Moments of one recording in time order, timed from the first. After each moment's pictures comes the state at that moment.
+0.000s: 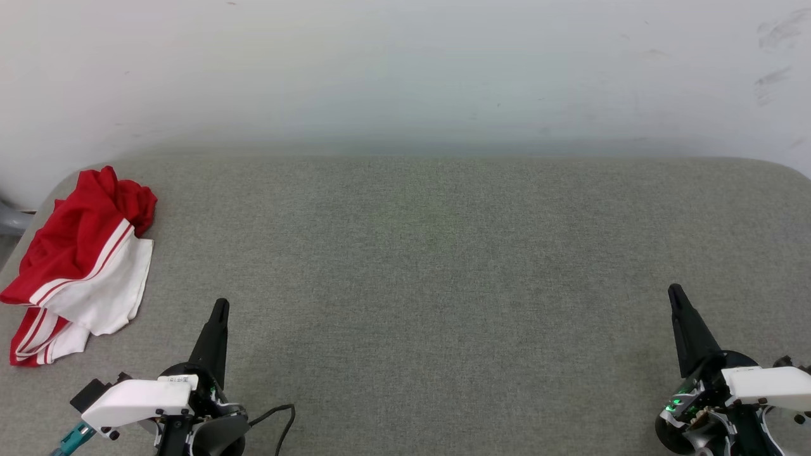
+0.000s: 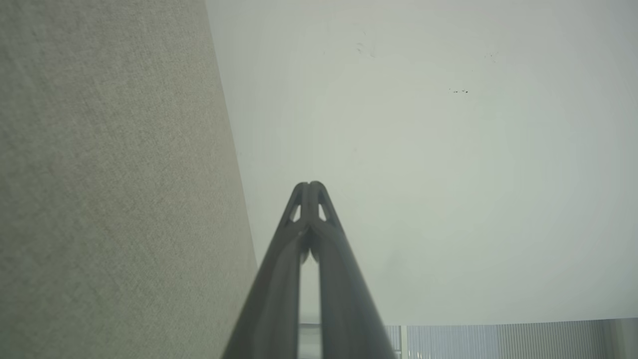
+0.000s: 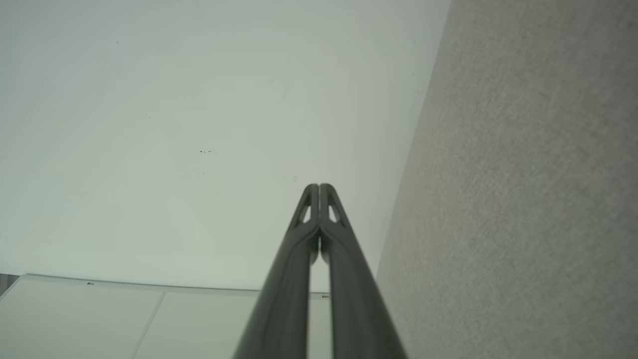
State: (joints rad) left arm -0.11 0.05 0.11 0.25 -1.61 -0.13 0.11; right arm -0.10 -0.05 -0.11 0.25 1.62 0.13 0.11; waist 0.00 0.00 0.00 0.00
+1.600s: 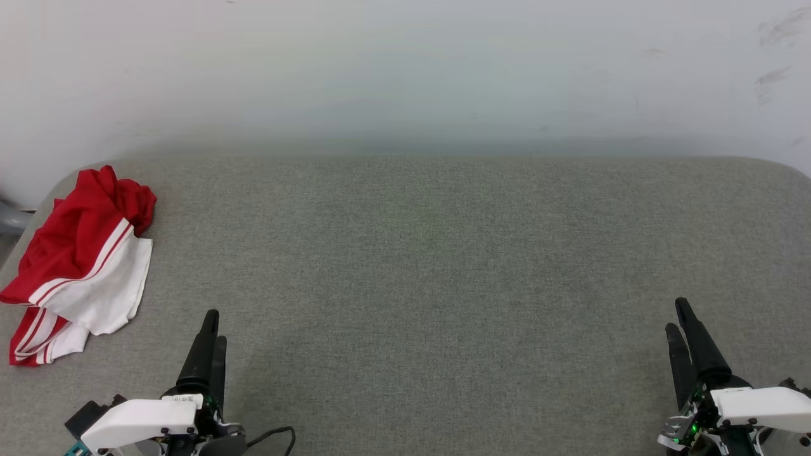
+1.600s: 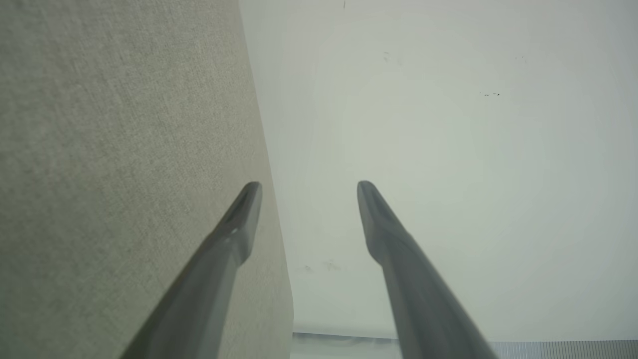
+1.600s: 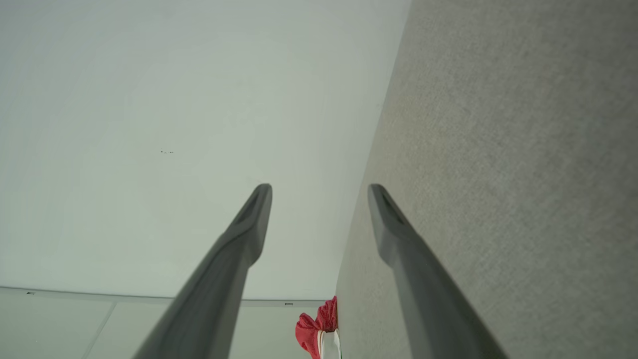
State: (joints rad) left arm -0.06 0.05 0.11 0.26 -1.55 -0.13 0.07; right arm -0.06 -0.05 -0.11 0.27 1.53 0.13 0.07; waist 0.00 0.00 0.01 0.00
